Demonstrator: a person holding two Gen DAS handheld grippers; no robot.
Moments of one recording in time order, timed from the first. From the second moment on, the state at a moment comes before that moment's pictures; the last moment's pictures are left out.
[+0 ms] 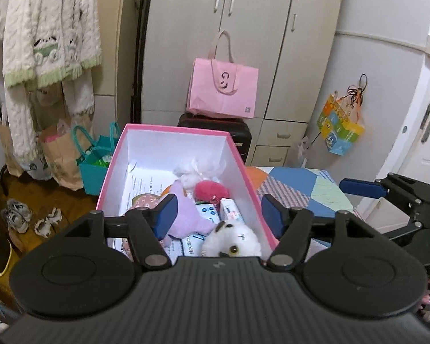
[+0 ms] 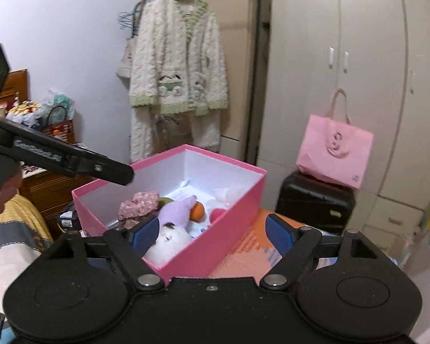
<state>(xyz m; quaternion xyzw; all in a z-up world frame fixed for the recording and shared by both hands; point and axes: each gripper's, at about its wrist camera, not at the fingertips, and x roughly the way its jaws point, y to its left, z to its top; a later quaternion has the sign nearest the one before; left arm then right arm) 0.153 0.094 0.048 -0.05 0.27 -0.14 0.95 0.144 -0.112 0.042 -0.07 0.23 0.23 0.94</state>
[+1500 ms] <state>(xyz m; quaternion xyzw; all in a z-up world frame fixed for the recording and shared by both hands) 0.067 0.039 0.004 0.02 0.23 -0.07 0.97 0.039 -0.157 0.036 -0.02 0.24 0.03 0.97</state>
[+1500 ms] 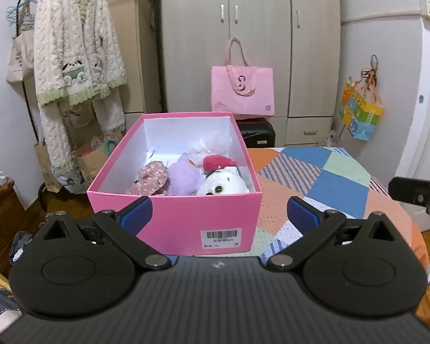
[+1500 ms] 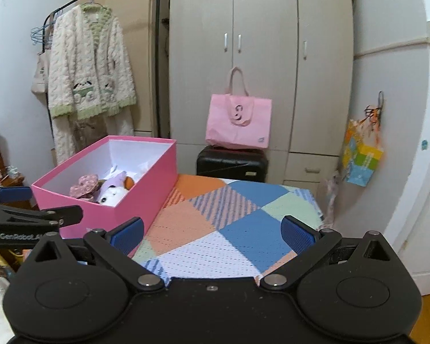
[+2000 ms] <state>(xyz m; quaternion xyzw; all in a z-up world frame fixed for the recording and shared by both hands) 0.046 0.035 -0.002 0.02 0.20 -0.07 0.98 0.022 -0.156 0.027 -0.03 0.21 -0.01 0.98</state>
